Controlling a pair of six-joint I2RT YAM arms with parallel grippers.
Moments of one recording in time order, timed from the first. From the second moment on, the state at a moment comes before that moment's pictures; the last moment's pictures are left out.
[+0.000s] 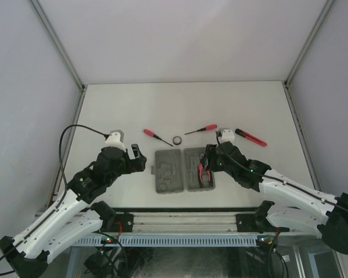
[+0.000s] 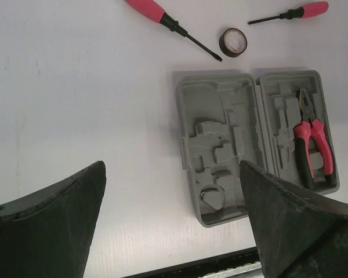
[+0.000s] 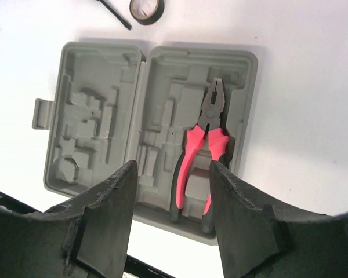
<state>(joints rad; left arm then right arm) -0.67 0.65 0.67 -0.63 -0.33 -0.60 0.84 1.02 0.65 -0.33 0.26 0.62</state>
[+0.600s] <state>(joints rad) -0.67 0.64 0.70 -0.67 -0.34 -0.56 0.76 0.98 0.64 -0.31 0.12 0.62</state>
